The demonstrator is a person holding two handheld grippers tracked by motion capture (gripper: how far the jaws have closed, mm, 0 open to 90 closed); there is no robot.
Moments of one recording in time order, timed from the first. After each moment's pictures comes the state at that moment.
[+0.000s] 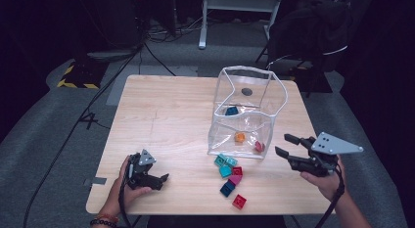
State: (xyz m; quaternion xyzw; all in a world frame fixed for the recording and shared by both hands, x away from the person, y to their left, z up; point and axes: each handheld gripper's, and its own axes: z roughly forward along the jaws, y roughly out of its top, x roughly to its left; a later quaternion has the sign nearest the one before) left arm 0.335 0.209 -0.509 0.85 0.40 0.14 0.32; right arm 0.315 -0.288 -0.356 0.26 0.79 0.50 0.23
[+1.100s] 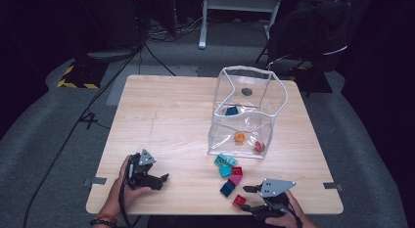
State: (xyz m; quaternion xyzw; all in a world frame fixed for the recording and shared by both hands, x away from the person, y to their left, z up) left arm 0.335 0.209 -0.509 0.85 0.40 0.14 0.32; right arm 0.274 -0.219 -0.491 0.19 0.88 0.43 0.06
